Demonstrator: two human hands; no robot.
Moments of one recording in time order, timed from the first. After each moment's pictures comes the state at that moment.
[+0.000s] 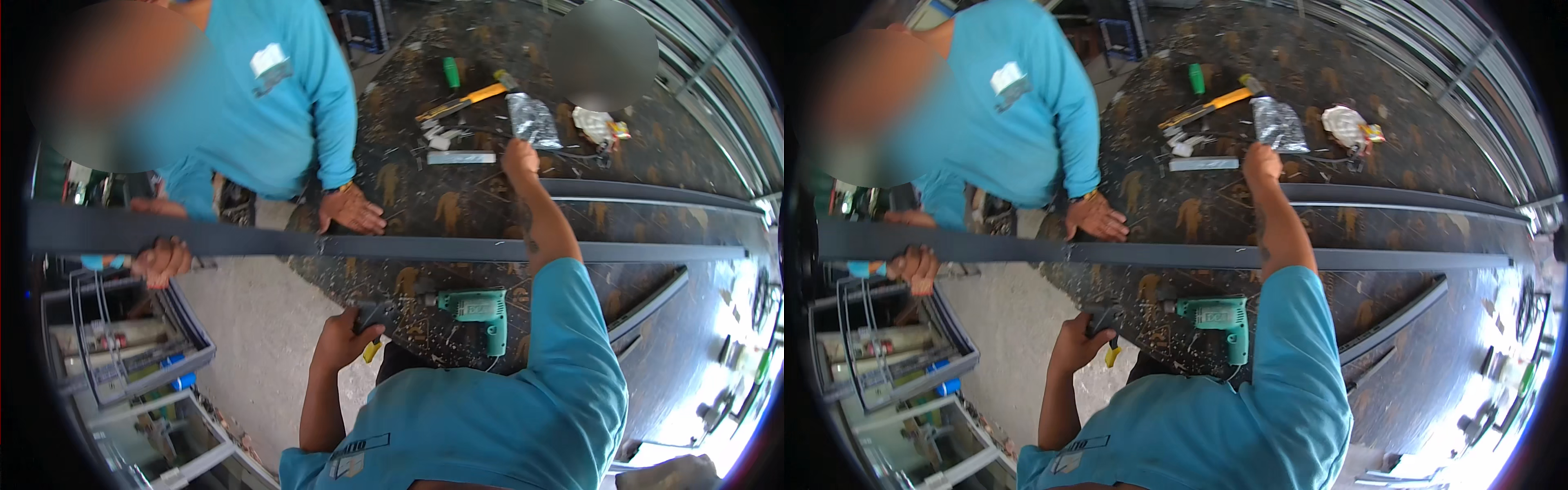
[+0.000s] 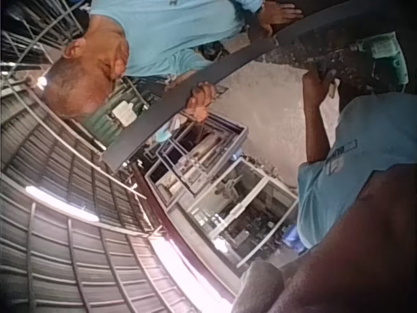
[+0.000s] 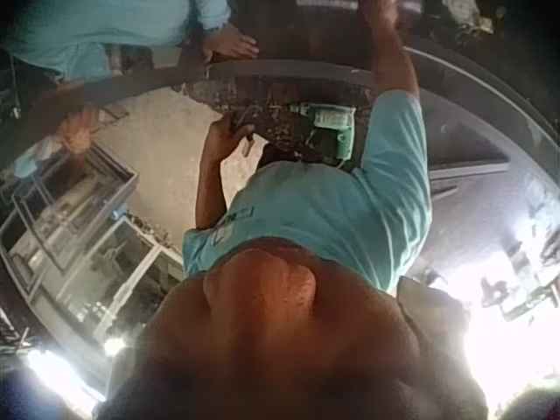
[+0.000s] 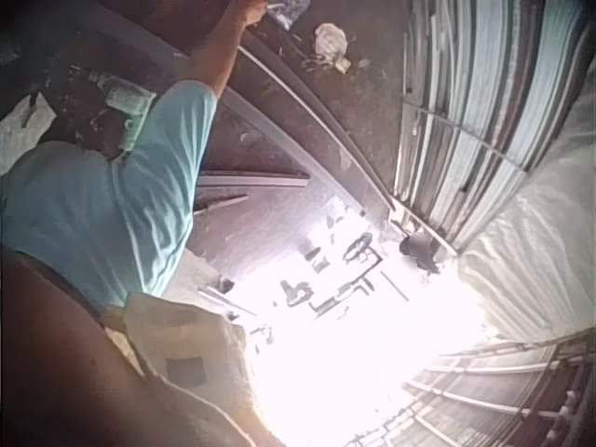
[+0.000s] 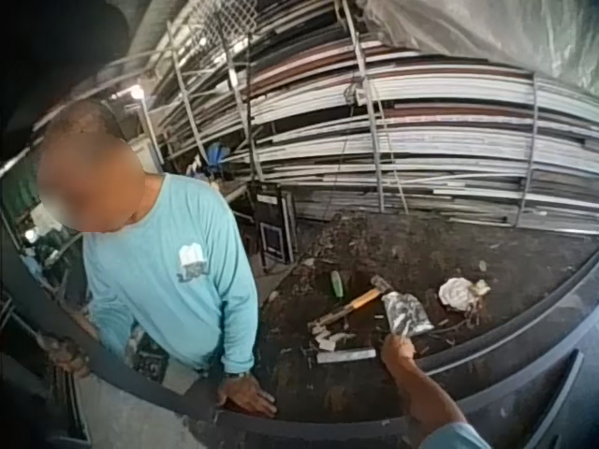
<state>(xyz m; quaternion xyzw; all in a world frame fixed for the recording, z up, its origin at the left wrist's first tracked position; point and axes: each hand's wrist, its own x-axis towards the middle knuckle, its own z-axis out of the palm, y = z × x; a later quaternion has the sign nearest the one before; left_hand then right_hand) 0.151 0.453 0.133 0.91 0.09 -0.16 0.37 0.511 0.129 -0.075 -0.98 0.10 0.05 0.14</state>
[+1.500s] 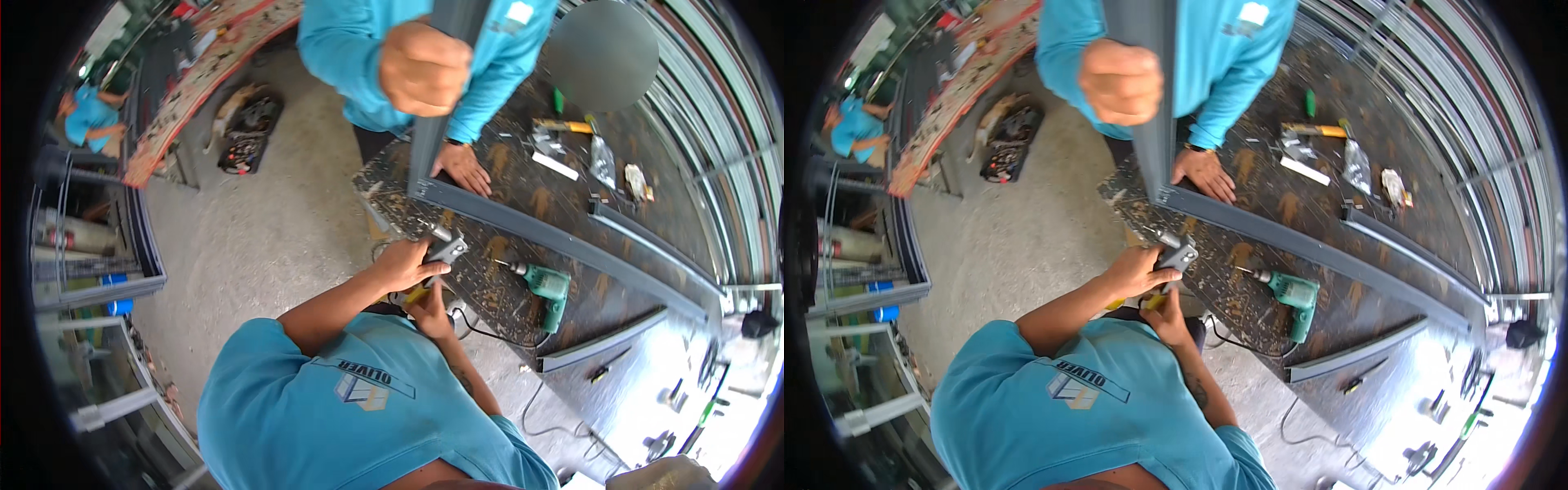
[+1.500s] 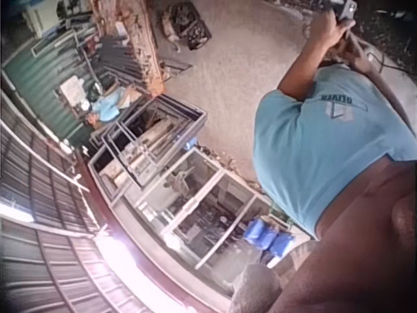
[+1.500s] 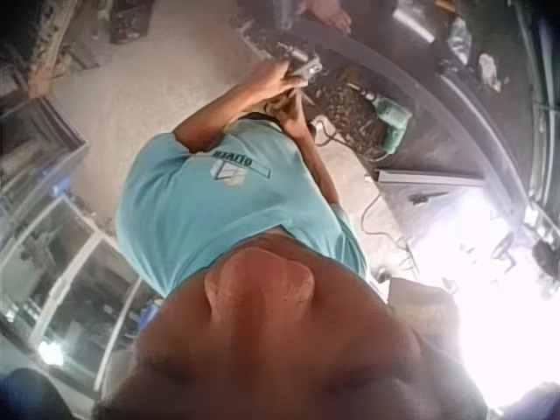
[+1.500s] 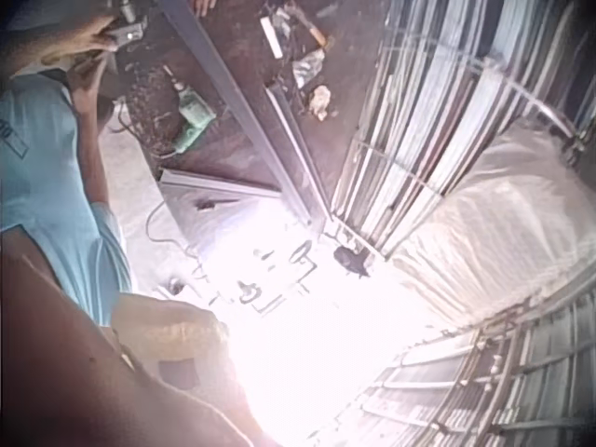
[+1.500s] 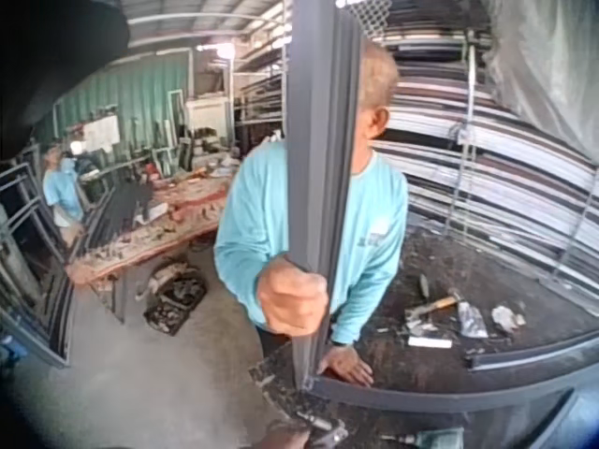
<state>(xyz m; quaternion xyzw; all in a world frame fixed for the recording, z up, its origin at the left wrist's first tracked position) 0.113 0.619 0.070 0.91 -0.08 -0.12 0.38 0.039 0.466 -0.038 -0.53 -0.07 0.29 0.80</state>
